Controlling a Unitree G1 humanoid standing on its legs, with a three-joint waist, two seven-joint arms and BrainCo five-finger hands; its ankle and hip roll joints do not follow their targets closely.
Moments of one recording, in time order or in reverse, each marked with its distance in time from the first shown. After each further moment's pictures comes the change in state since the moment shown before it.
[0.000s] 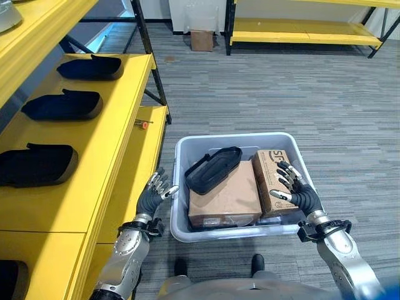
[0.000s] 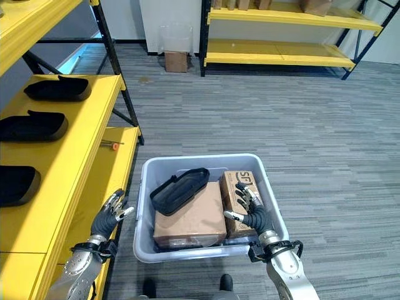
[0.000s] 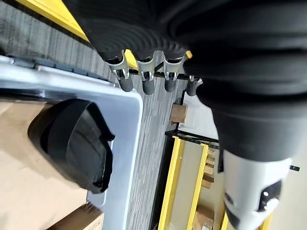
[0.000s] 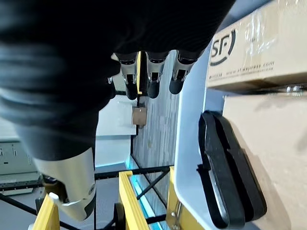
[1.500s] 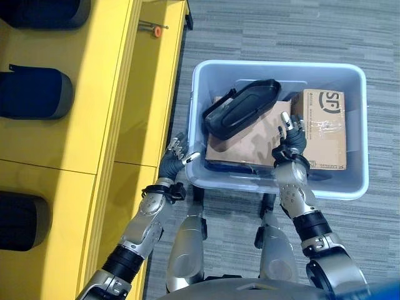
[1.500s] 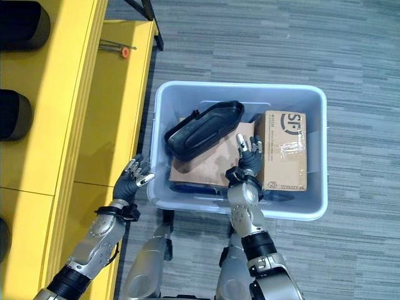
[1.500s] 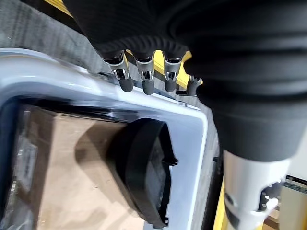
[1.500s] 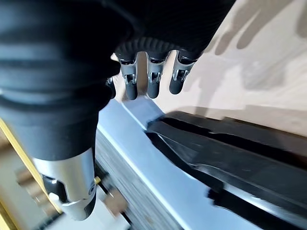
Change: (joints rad) left arm -0.305 0.008 -0.188 -0.013 -0.045 0.004 0.178; right arm -0.689 0.327 -0.037 0.436 0.471 -0.212 -0.572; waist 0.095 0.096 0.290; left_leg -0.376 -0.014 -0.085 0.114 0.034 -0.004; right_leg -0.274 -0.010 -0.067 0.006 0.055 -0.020
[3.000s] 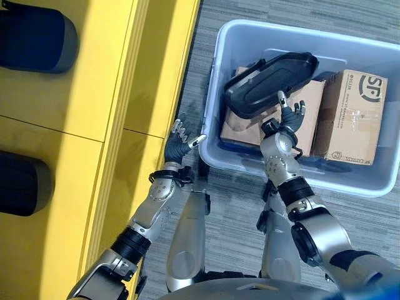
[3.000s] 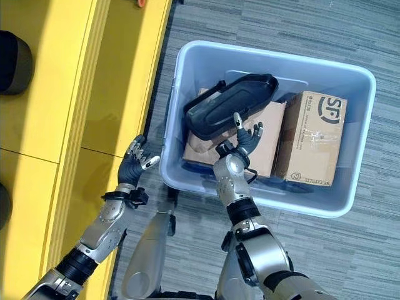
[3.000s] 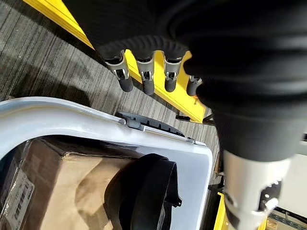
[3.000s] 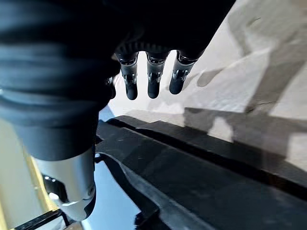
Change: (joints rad) left arm -0.145 0.013 -0.076 0.002 -0.003 -0.073 0.150; right arm -0.301 0.071 0.010 0.314 -0.102 -0.033 -0.263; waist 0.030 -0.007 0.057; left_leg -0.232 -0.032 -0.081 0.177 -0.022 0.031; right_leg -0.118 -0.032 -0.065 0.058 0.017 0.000
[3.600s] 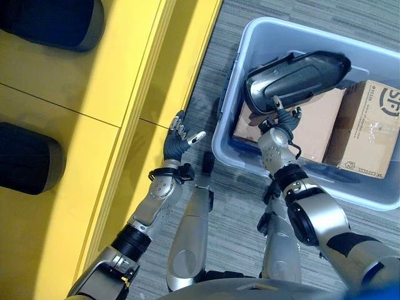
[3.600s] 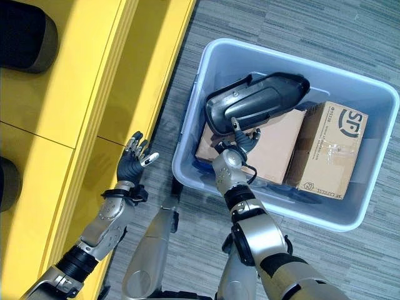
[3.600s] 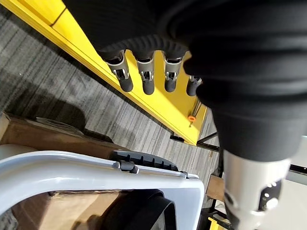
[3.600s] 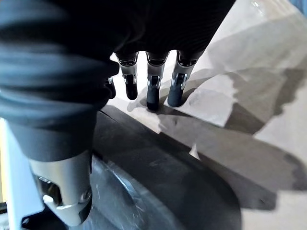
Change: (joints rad) left arm -0.036 0.003 -0.003 0.001 -0.004 -0.012 0.023; right arm -0.191 -0.033 -0.050 0.363 0.026 0.014 -0.012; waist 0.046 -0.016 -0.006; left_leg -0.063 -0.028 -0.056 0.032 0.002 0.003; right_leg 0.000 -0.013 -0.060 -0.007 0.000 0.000
